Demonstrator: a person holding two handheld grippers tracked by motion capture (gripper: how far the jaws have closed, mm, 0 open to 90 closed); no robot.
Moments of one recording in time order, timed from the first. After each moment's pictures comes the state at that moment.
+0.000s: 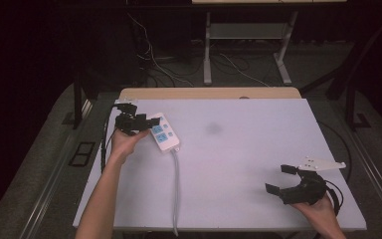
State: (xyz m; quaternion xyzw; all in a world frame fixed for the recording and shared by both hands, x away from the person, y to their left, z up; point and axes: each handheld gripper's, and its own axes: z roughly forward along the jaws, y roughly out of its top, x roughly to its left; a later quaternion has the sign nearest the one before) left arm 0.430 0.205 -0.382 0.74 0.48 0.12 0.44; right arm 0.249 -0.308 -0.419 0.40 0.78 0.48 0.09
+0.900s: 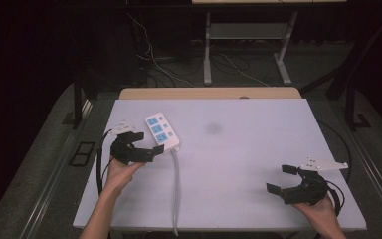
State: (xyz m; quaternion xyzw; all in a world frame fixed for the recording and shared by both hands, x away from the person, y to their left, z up) left arm 0.328 0.192 -0.380 0.75 0.41 0.12 0.50; right arm 0.247 -0.310 -0.417 0.40 0.77 0.48 0.09
